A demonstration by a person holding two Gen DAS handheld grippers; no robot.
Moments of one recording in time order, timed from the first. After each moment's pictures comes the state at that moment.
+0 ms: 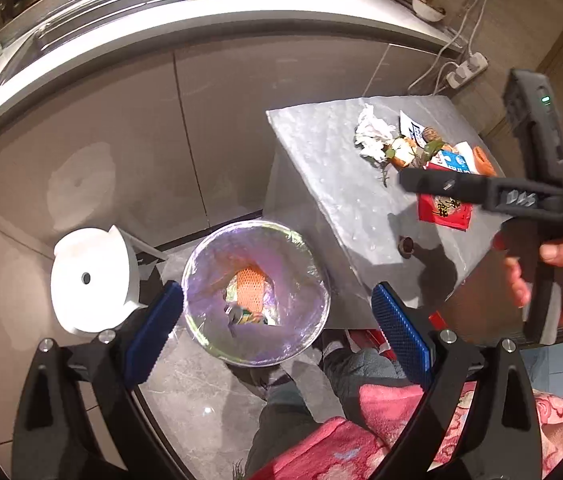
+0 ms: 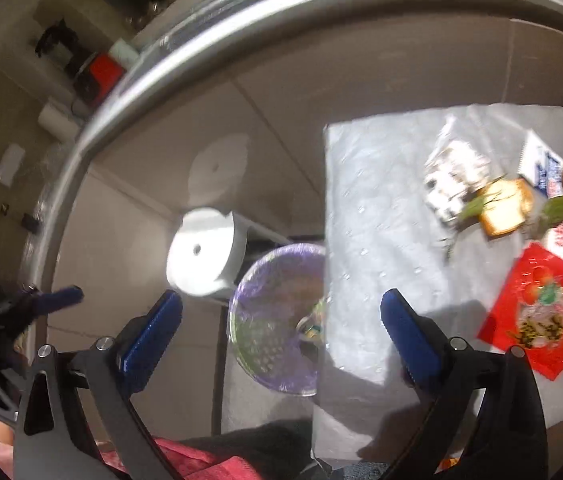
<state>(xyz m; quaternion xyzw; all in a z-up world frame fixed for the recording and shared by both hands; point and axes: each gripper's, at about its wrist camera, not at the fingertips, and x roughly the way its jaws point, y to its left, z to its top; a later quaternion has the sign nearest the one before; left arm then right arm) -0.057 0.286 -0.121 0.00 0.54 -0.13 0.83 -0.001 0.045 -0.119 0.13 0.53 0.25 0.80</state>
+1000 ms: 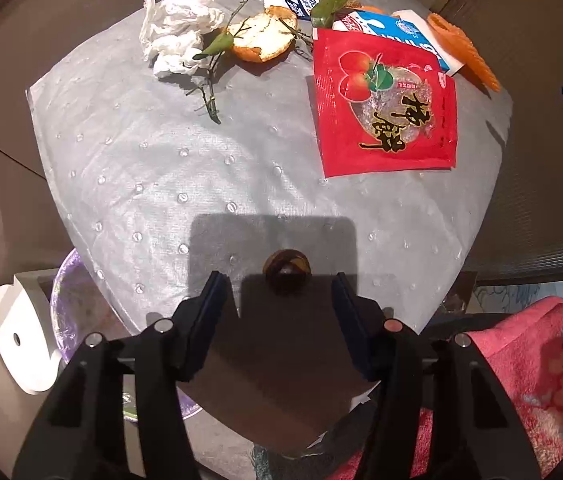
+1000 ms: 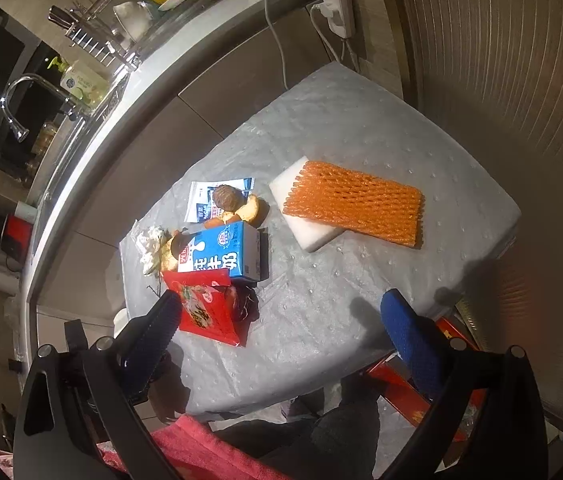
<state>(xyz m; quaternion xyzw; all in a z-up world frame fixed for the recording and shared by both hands) -0.003 0.079 -0.265 0.11 0.61 -0.24 0.75 -0.028 -0.278 -0.133 0.25 0.52 0.04 0.81</state>
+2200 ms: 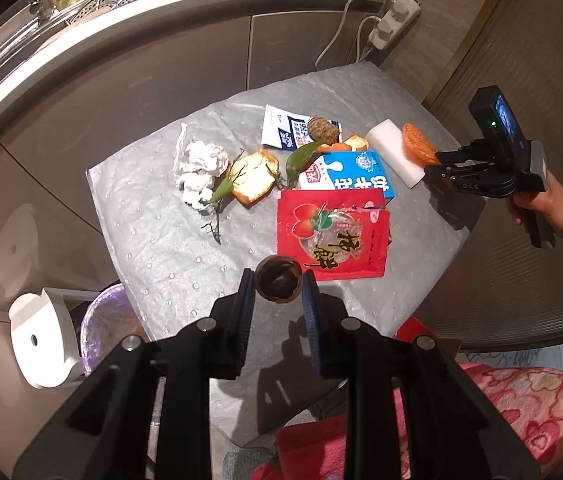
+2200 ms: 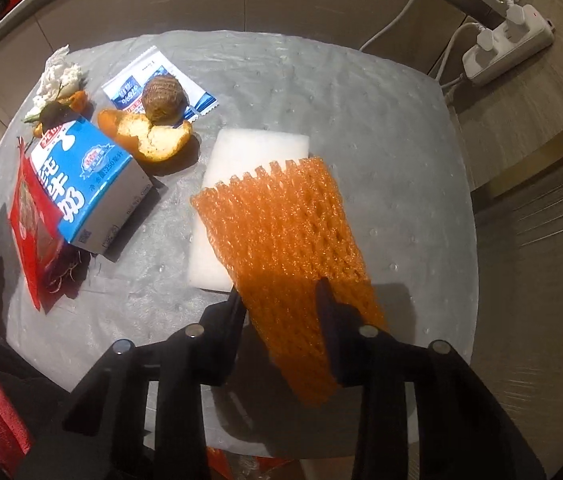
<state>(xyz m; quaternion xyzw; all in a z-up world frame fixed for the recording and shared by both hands) -0.003 0.051 -0.143 0.06 0.53 -0.20 0.82 0.063 -0.248 -0.225 -0.15 0.57 0.12 0.80</state>
